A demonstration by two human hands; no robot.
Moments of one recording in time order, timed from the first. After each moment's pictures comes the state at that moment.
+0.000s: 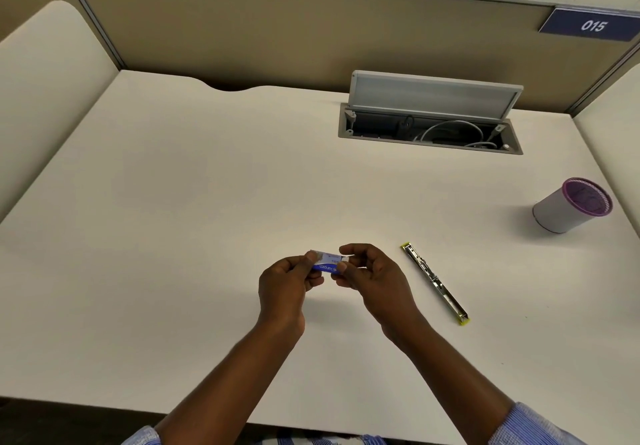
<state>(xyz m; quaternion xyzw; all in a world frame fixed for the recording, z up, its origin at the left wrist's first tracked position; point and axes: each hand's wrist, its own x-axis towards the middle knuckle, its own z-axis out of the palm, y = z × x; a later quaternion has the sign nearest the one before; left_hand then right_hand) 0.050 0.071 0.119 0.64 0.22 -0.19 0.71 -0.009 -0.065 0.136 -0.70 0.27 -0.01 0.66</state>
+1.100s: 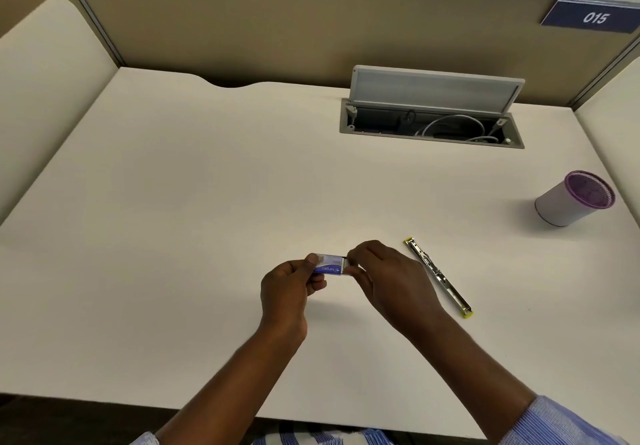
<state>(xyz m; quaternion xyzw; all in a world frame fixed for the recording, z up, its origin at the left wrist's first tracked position) 0.041 0.079 0.119 0.62 0.23 -0.21 0.72 -0.023 -0.077 0.161 -0.98 -0.02 -0.12 0.15</state>
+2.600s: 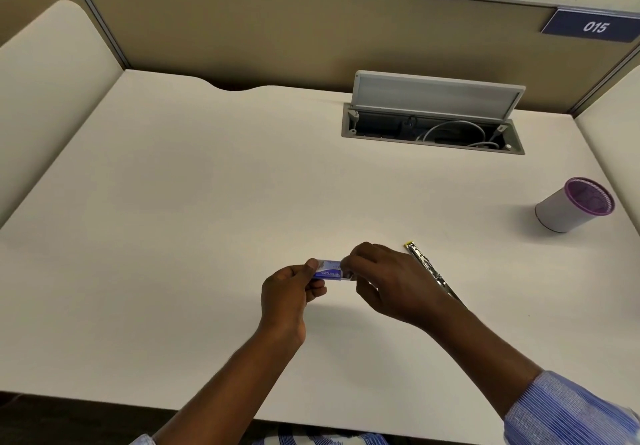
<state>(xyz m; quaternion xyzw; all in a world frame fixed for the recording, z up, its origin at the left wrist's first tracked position) 0.039 0.081 0.117 0.62 0.23 -0.22 0.71 -0.012 -0.098 0.164 -0.97 -0.16 -0.05 0.17</state>
